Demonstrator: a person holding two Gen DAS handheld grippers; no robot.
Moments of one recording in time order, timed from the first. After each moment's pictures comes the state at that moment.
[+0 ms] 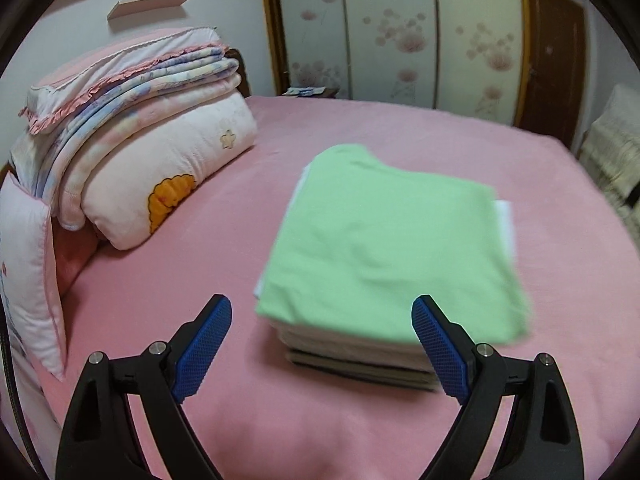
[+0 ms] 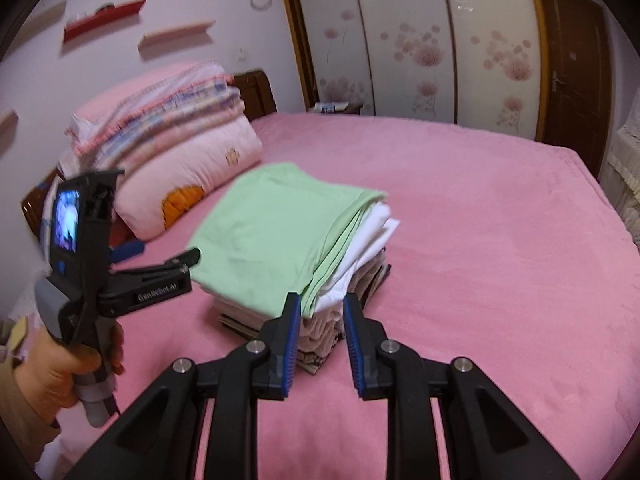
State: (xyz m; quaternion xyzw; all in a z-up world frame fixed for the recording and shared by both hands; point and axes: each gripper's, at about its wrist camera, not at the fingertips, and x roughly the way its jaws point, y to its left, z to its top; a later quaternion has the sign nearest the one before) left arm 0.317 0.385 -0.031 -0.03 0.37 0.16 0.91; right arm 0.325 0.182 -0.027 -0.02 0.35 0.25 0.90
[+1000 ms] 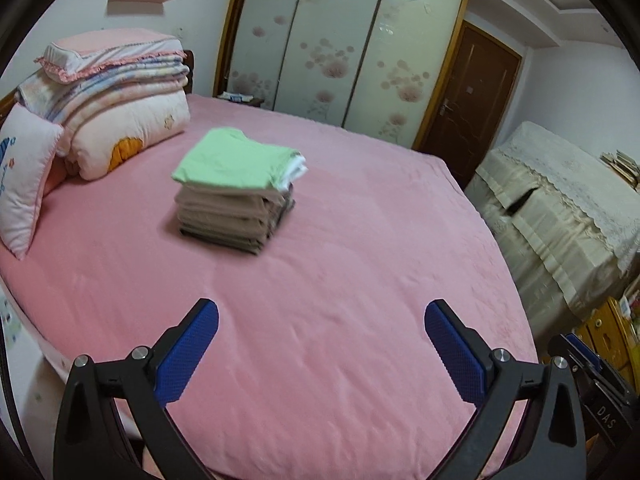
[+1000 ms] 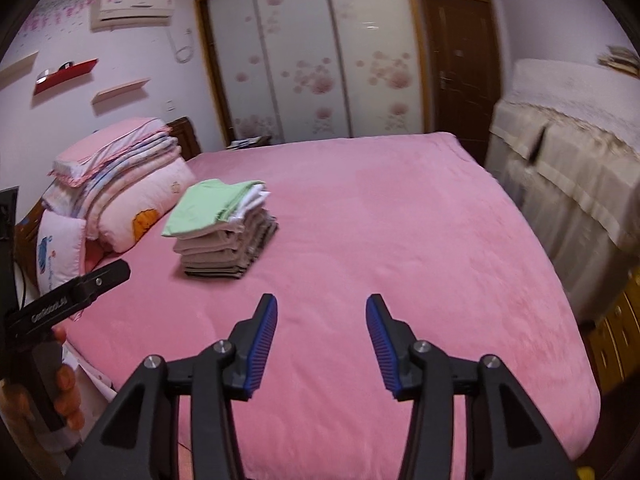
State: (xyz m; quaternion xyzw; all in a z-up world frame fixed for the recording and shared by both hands) left arm 0.011 0.159 0.035 -0.13 0.33 0.03 0.93; right arm 0.032 -0.043 0.015 0.03 0.32 0.08 0.94
